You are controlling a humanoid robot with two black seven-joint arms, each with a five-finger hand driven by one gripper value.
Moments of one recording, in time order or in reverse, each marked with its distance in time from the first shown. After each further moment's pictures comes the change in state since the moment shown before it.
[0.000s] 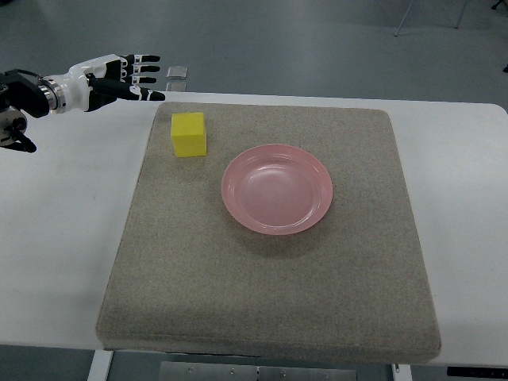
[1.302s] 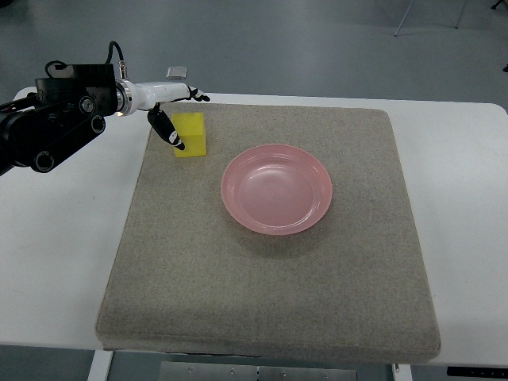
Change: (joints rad) left arm -0.063 -0.168 0.036 -0.042 0.973 0.077 -0.017; right arm 0.000 0.000 0.000 0.000 0.000 0.000 0.000
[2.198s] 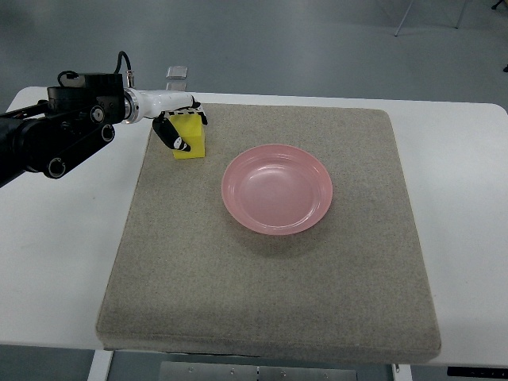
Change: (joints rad) left arm -0.004 -0.037 0.050 0.030 0.001 0.024 0.002; right arm 0.000 0.000 0.000 0.001 0.000 0.000 0.000
